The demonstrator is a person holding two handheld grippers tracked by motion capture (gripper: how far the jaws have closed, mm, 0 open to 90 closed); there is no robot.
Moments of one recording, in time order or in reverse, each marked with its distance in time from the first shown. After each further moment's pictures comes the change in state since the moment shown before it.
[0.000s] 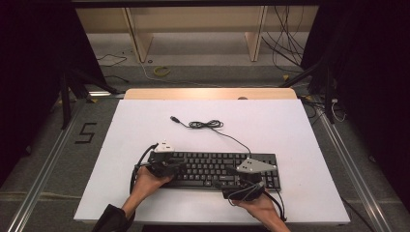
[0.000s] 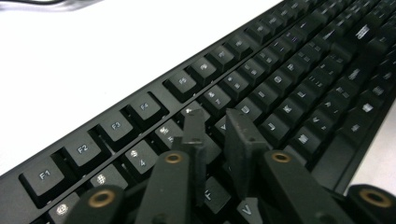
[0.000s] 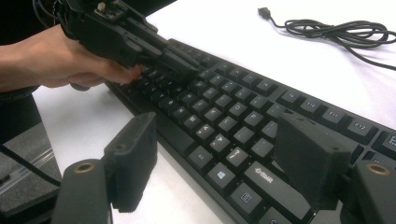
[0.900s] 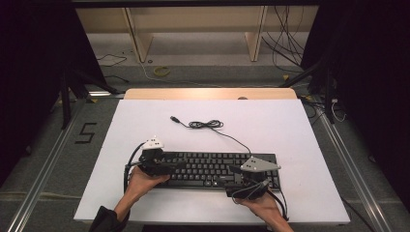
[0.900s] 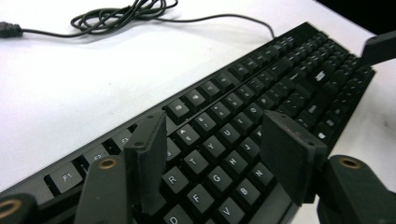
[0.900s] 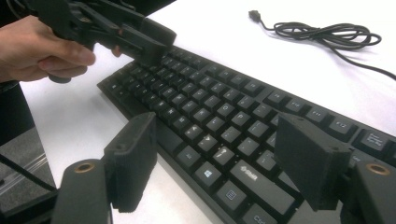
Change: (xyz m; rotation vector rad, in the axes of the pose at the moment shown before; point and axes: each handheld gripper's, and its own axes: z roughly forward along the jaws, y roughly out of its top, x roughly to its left) left arm 0.005 0.001 -0.027 -0.133 -0.059 -0.066; right arm -0.008 -0.001 -0.005 -0.014 -0.017 0.003
